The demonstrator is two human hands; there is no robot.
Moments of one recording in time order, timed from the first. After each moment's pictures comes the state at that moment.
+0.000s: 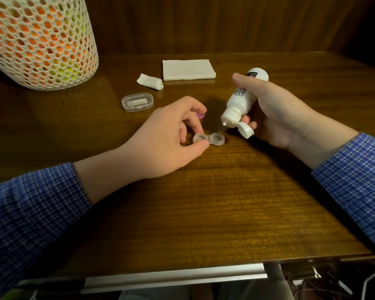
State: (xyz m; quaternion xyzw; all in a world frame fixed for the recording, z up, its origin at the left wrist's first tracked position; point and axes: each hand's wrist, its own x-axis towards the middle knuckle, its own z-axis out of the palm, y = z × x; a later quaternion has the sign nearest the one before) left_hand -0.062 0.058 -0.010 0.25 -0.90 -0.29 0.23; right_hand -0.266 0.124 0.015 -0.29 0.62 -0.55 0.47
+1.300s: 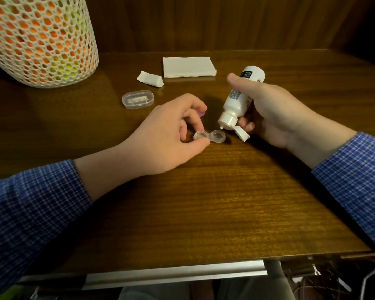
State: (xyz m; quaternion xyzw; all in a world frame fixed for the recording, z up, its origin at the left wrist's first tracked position) left_hand -0.062 0.057 -0.010 0.26 -0.89 -0.29 0.22; right_hand -0.259 0.125 0.012 -0.32 0.65 -0.54 0.43
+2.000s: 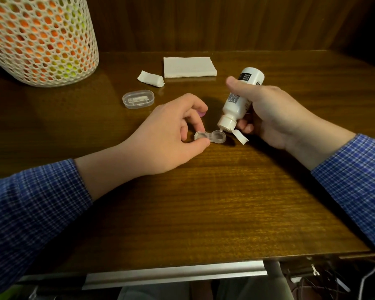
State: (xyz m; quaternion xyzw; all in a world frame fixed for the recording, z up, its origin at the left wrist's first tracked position) left_hand -0.062 0.054 -0.012 0.26 -0.89 -0.30 0.22; right_hand -0.256 0.126 0.012 -0.34 0.65 -0.54 0.42
